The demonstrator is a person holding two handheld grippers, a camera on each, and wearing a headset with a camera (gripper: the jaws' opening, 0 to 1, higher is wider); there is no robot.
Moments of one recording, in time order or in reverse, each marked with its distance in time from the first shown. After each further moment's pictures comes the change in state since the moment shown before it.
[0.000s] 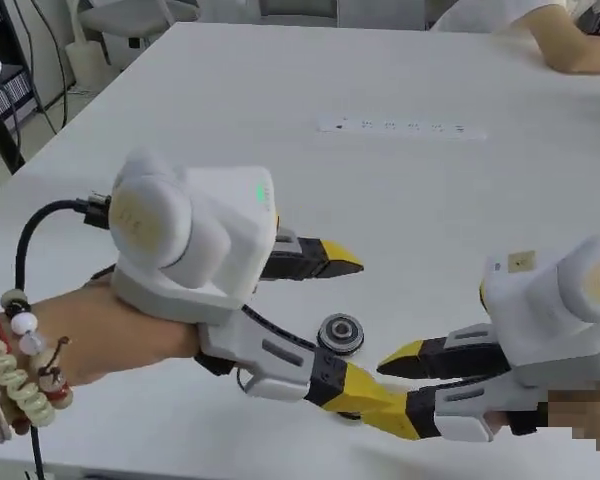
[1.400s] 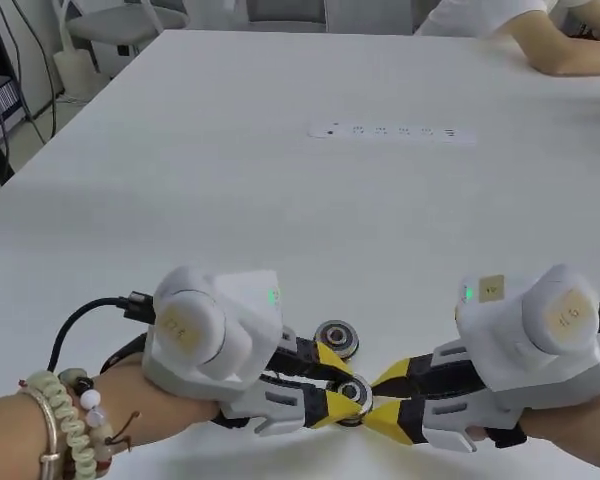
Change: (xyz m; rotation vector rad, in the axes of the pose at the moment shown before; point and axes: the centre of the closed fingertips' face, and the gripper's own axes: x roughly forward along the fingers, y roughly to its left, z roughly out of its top) left arm 0.023 -0.013 -0.072 -0.048 0.121 -0.013; right arm 0.008 -0.005 -0.011 -0.099 0.063 -0.046
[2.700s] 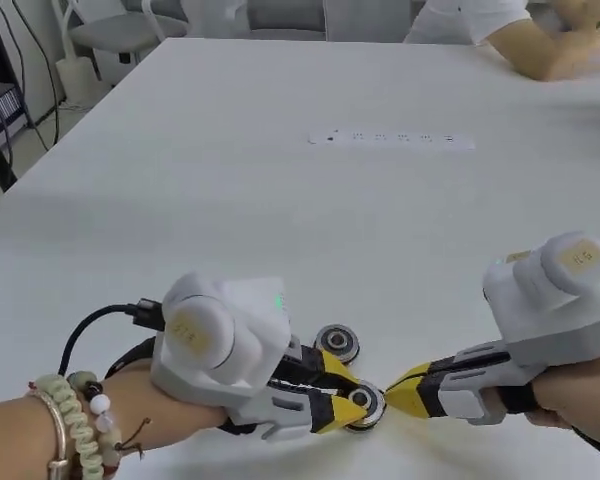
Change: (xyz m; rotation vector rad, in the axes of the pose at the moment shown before) left arm 0.004 -0.001 0.002 0.012 0.004 0.005; right arm -0.014 -0.016 -0.002 0.368 -0.006 0.014
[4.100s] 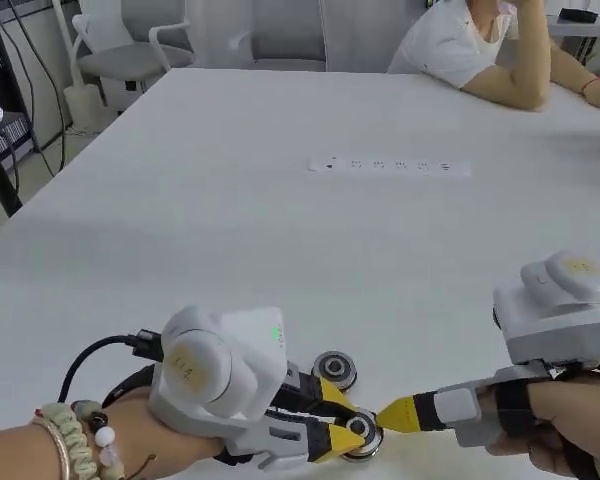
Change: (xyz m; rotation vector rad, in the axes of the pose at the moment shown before) left arm 0.000 -0.001 -0.001 0.024 -0.004 0.004; right arm -0.003 0.014 0.007 0.479 -0.080 0.119
